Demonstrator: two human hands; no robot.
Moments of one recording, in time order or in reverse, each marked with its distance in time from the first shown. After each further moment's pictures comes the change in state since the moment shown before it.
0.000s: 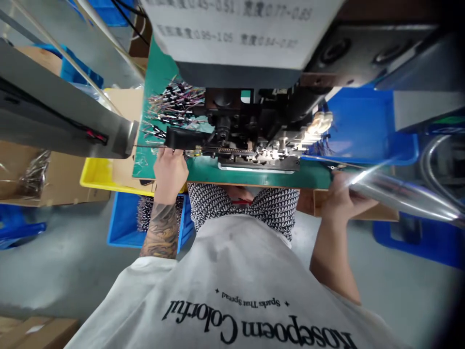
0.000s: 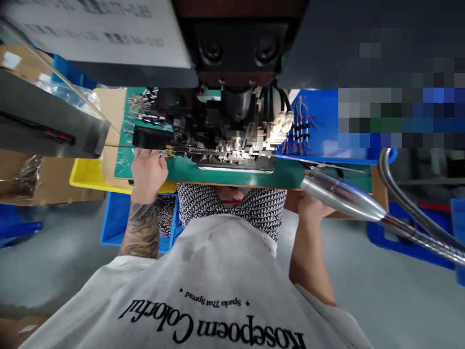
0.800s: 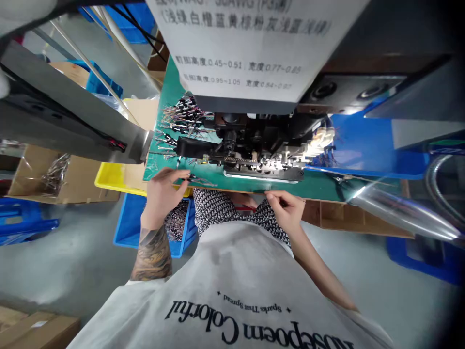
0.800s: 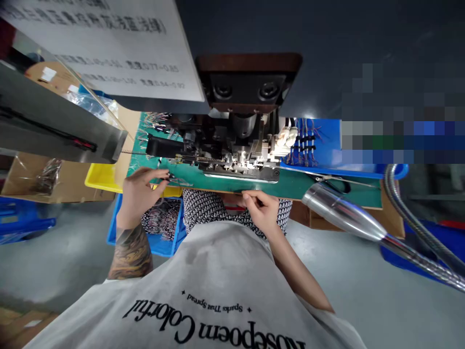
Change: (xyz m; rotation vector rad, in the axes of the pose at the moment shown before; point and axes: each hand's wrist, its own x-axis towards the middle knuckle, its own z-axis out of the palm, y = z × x) left_hand -0.039 -0.015 -0.050 -0.210 -0.015 0.131; right_hand -0.092 -0.019 0.025 0.013 -0.843 -0.111
